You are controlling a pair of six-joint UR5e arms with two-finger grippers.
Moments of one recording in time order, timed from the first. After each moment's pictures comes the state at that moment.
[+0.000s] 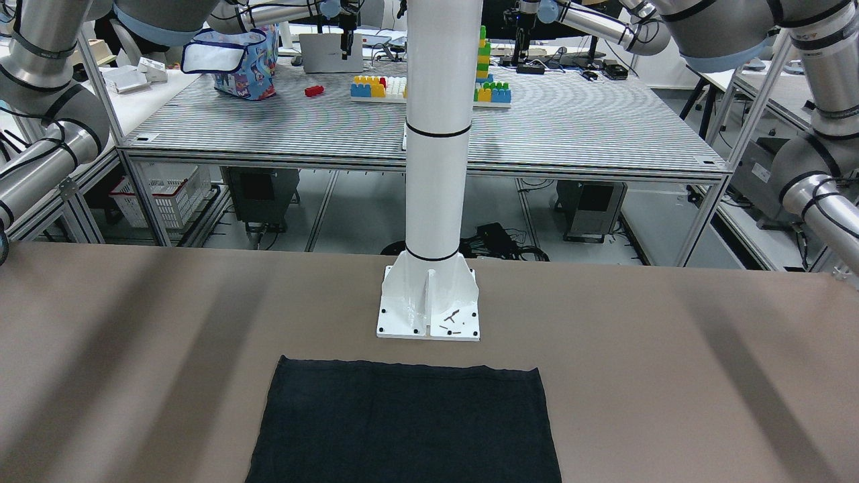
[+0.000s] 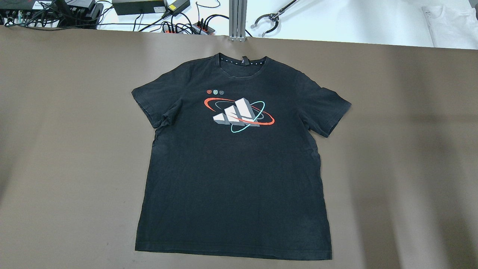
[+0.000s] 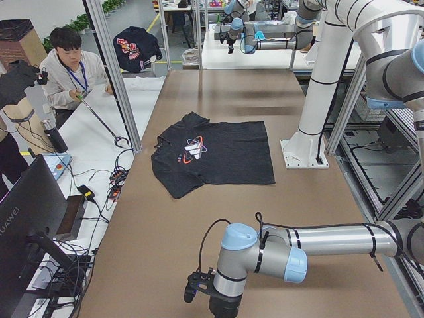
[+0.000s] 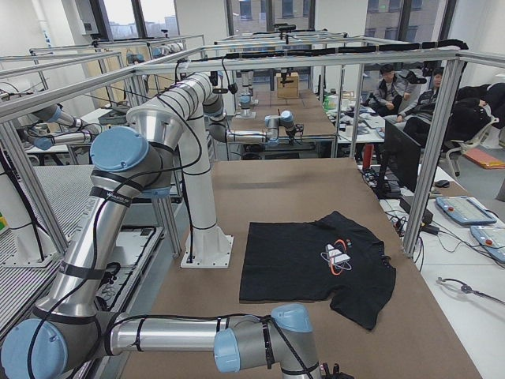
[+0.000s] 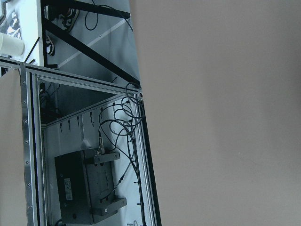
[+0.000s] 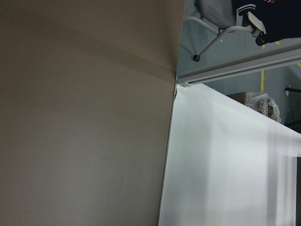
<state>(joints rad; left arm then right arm) -1.59 -1.47 -1.63 -1.85 -1.72 0.08 1.58 -1.80 1.83 -1.38 1.70 -0.09</state>
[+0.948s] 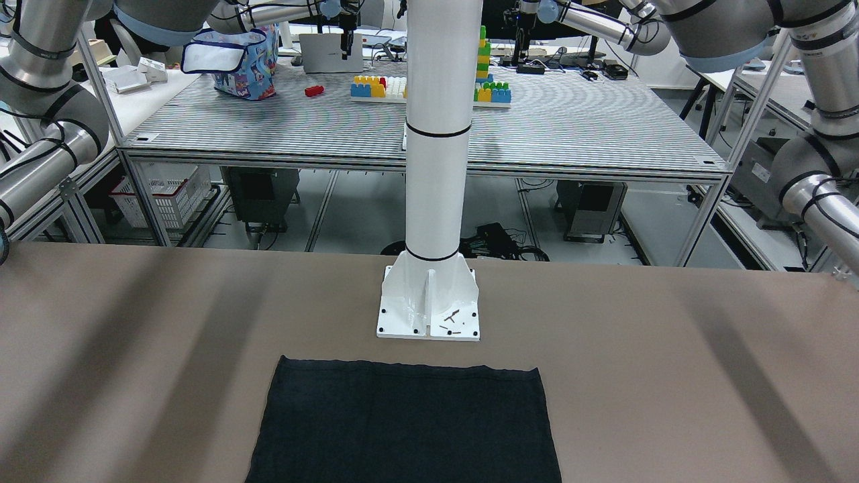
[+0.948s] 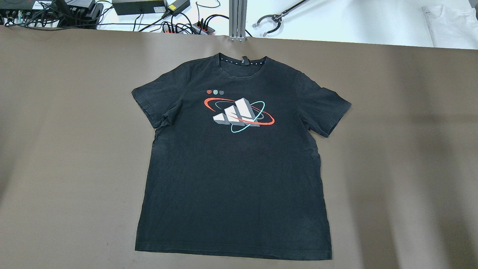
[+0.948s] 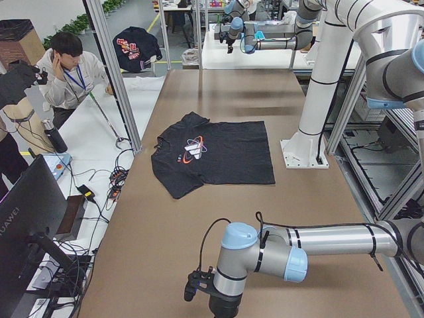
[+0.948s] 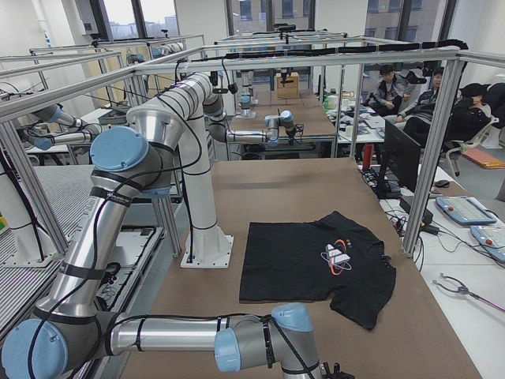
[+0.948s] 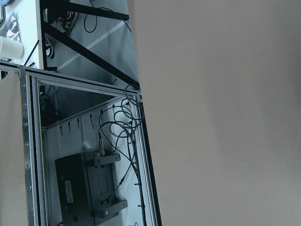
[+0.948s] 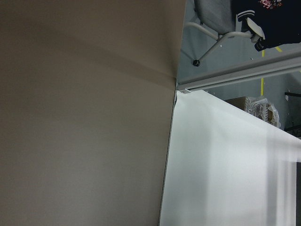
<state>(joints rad) -1.59 -1.47 -1.63 -1.85 -1.72 0.10 1.58 -1.79 1.84 -1.38 1.70 -0.09</state>
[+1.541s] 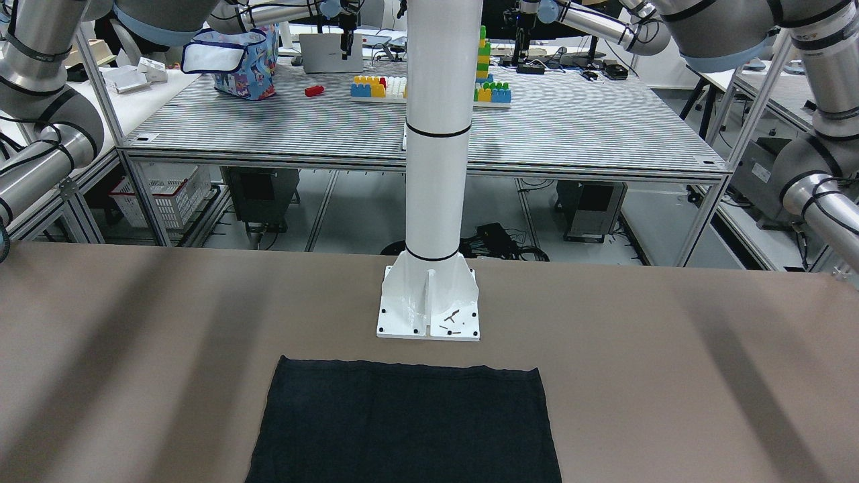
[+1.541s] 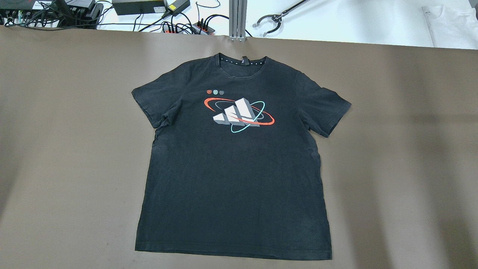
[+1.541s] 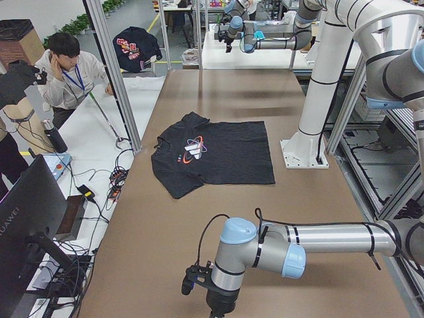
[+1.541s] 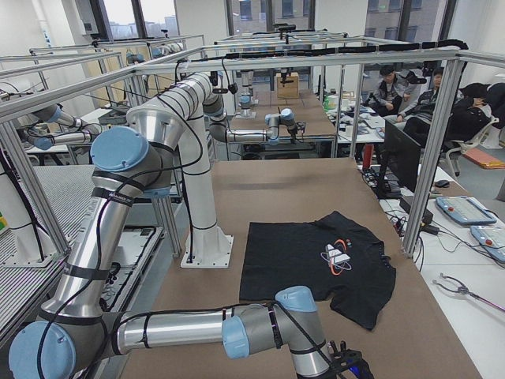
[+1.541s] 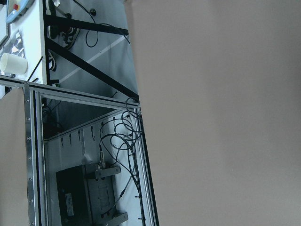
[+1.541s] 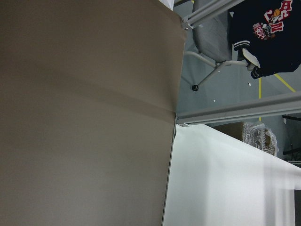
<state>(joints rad) -1.59 -1.48 -1.69 -1.85 -1.72 0.09 1.58 -1.75 1.88 -1.38 1.70 -0.09</state>
